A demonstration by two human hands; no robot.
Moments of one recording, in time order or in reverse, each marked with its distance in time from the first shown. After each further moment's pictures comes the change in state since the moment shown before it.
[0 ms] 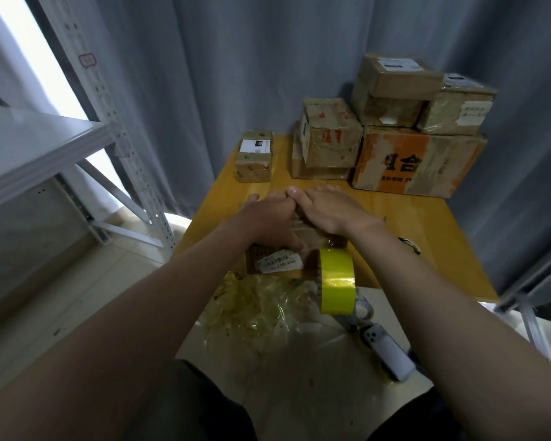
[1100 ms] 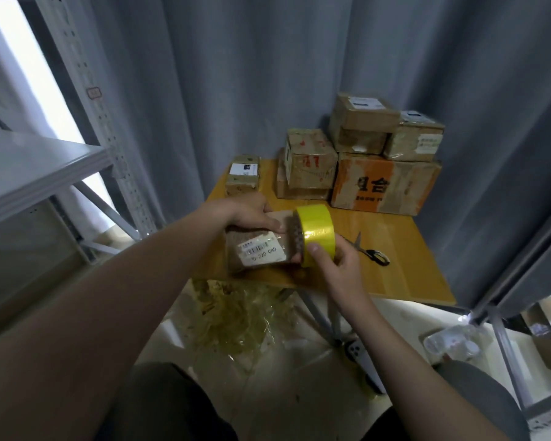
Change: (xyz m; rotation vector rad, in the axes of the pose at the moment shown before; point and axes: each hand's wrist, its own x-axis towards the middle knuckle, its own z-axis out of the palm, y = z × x) left_hand 0.004 -0.017 -0.049 -0.273 -0.133 -0.079; right_hand -0.132 -0.003 0.043 1.154 0.510 -0.171
